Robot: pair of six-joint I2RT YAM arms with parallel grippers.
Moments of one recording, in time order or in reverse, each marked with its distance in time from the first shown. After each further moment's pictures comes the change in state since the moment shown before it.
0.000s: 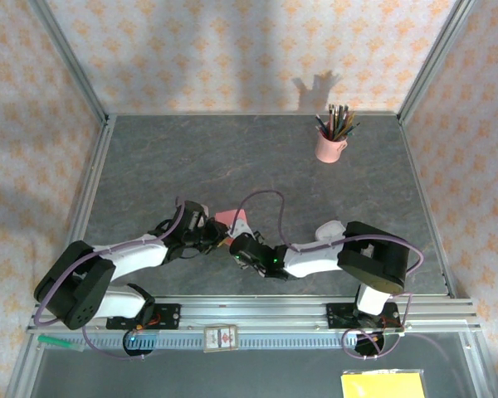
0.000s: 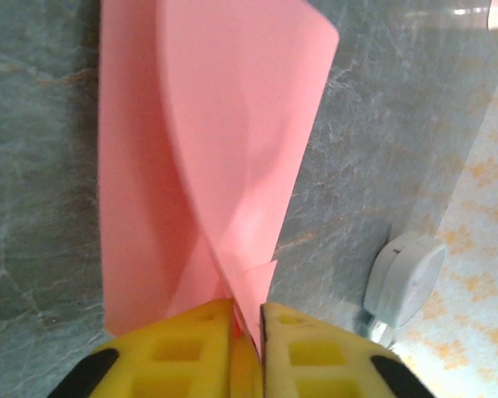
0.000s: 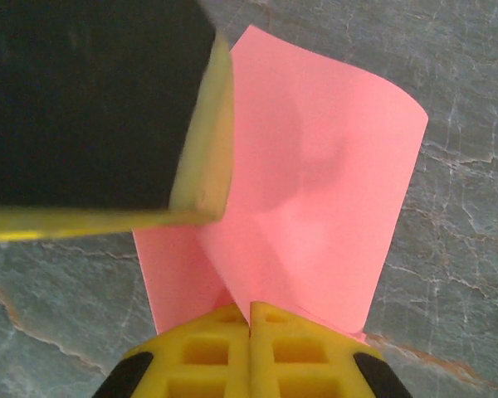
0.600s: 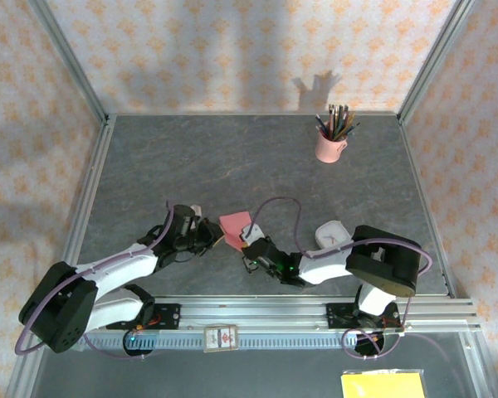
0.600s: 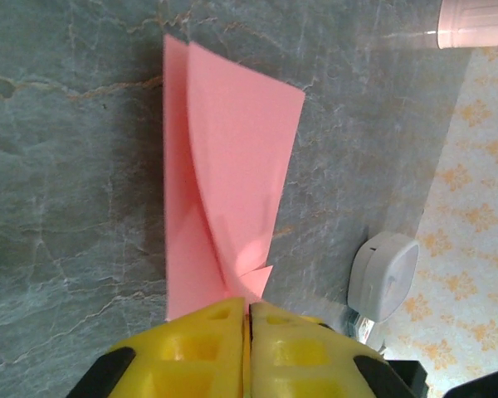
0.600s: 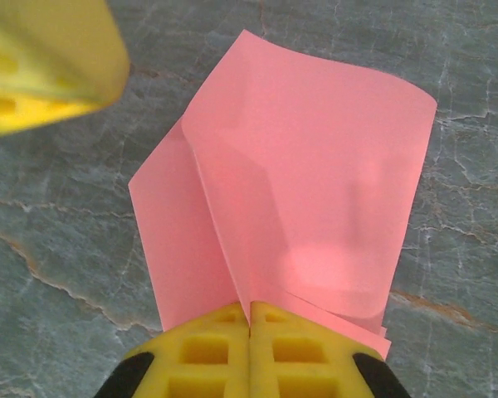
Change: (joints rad) left arm 0.007 -0.146 -0.061 -0.026 -0.036 0.003; right arm -0.023 -0.079 -0.197 0.246 -0.074 0.049
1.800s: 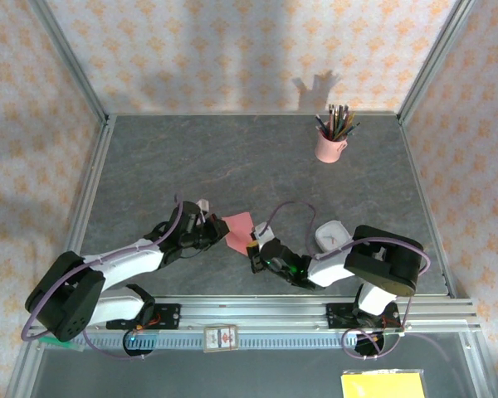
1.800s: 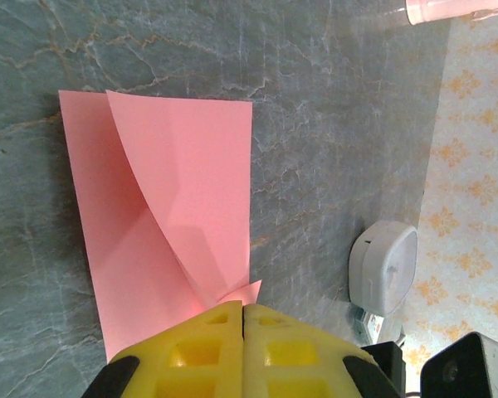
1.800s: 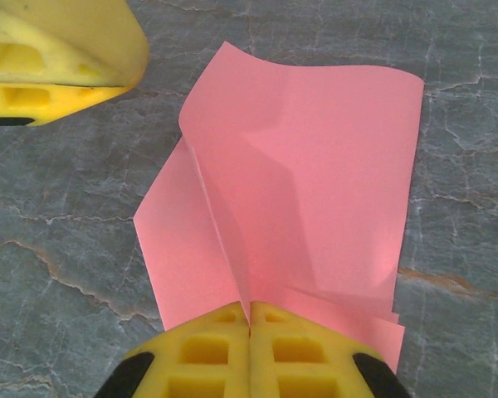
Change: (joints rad) left arm -0.030 0.076 0.040 0.089 -0.012 0.102; right arm -0.042 0.002 -0.133 0.235 -0.082 0.082
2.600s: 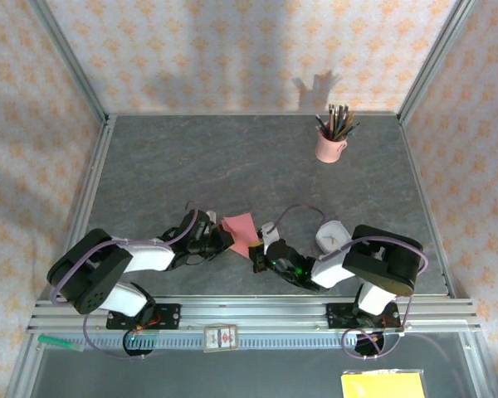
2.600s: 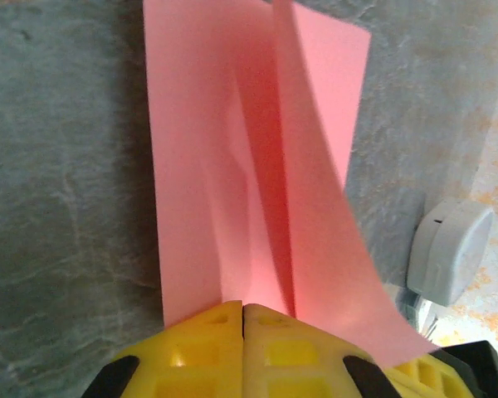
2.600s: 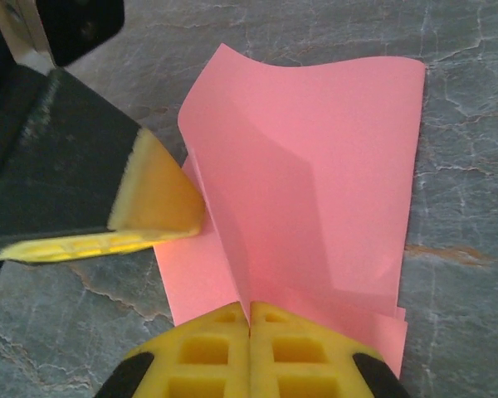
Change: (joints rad) left arm -0.050 0.212 -0.050 0.171 0.022 -0.032; right arm -0.024 0.010 -0.053 0.119 -0.065 0.141
